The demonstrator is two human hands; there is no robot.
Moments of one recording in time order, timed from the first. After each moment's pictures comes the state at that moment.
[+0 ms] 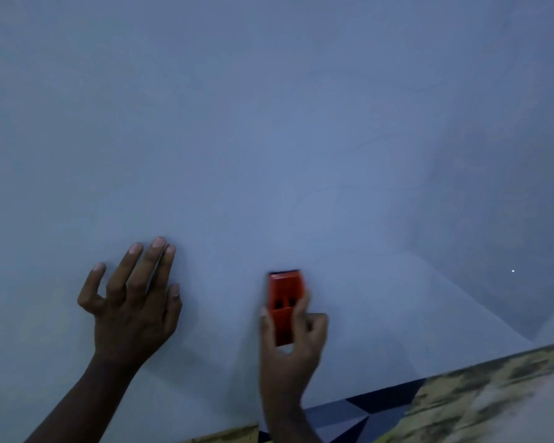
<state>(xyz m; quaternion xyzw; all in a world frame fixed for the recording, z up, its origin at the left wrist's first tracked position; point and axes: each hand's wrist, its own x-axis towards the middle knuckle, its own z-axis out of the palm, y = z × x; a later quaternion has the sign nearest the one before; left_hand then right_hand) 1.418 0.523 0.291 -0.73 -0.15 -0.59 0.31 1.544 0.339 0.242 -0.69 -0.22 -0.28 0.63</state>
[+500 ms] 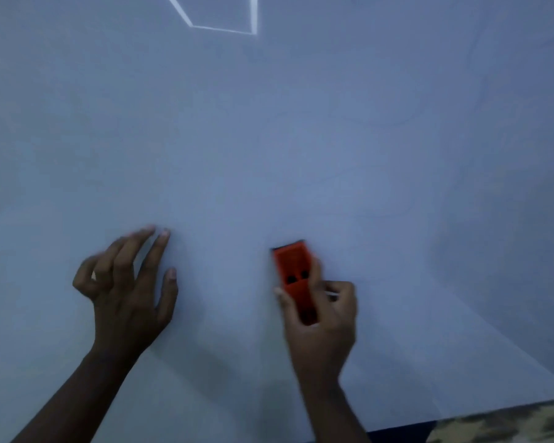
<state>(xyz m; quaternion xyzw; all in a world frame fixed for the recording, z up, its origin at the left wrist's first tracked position) 1.436 0.490 0.352 -0.72 -0.19 -0.62 0.26 1.613 0.291 0.324 -0.69 -0.30 -0.34 0.57</state>
